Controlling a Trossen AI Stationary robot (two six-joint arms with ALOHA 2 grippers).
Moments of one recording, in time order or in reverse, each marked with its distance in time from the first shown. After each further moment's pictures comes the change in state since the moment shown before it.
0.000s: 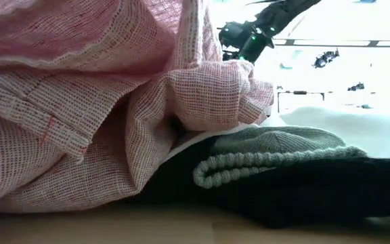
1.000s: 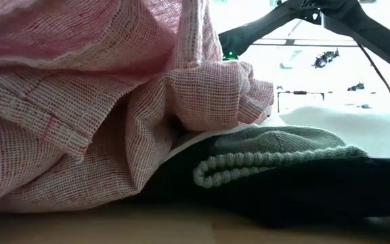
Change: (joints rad) left arm 0.000 0.000 0.000 0.000 0.000 0.000; right arm 0.025 0.423 0.432 -0.442 0.082 -0.219
